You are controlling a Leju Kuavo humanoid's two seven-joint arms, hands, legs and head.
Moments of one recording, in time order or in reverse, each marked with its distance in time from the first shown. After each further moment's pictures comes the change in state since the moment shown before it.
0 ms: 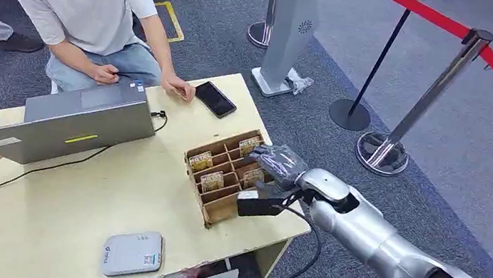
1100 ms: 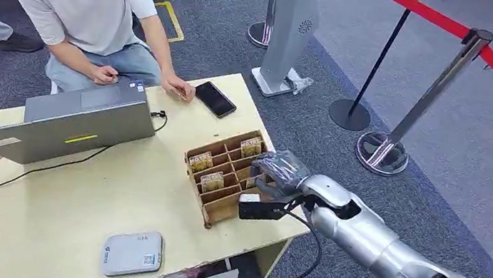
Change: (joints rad) left arm 0.000 0.000 0.000 0.000 -0.018 0.007 0.002; right arm 0.048 -0.003 -0.011 -0.024 -0.031 -0.026 0.022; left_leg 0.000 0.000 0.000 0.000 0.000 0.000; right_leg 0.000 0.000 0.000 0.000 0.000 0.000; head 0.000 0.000
